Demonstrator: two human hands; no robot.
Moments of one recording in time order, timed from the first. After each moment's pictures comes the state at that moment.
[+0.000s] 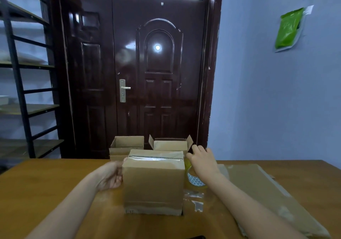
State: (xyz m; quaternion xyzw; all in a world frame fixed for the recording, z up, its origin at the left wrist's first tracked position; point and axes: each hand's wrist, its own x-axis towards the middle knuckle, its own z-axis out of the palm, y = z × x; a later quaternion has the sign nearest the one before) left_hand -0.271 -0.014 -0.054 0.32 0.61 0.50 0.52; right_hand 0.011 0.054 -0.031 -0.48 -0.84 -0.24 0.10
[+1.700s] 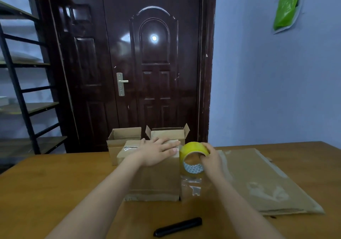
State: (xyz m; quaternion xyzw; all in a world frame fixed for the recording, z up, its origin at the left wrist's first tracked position) left_hand -0.158 0.004 -0.009 0.77 0.64 0.04 0.04; right_hand 0.038 0.063 -0.082 -0.50 -0.63 0.31 0.52
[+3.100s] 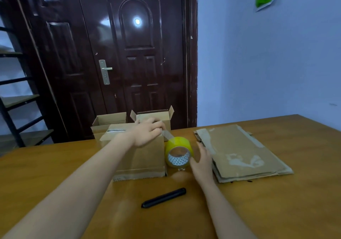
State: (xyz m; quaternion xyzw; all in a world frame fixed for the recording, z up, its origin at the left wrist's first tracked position) left_hand -0.141 0.017 -0.017 0.81 0.58 0.08 0.04; right_hand 0.063 0.020 -0.155 -0.55 -0.59 0.30 0.51
